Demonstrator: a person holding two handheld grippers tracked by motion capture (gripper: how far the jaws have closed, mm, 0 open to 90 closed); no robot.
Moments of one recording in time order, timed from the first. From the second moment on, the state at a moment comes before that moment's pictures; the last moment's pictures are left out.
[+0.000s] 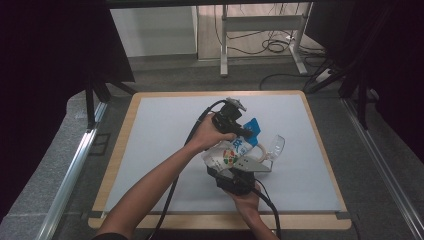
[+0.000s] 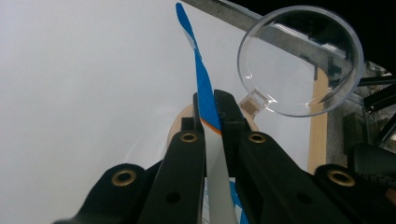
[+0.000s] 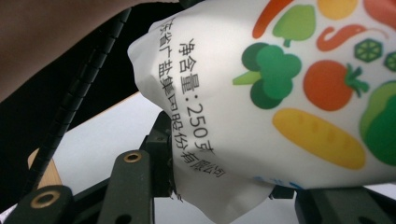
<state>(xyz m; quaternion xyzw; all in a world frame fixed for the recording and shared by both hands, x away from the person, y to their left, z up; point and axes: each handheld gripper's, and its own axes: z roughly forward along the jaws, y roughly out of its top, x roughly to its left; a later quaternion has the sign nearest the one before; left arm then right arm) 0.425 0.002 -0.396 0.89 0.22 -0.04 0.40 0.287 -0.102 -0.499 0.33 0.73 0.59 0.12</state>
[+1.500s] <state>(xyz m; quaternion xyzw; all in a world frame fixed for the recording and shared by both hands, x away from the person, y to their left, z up) 0.429 0.000 -0.399 0.89 0.21 -0.03 0.40 0.287 -0.102 -0.495 0.34 0.72 0.60 0.11</state>
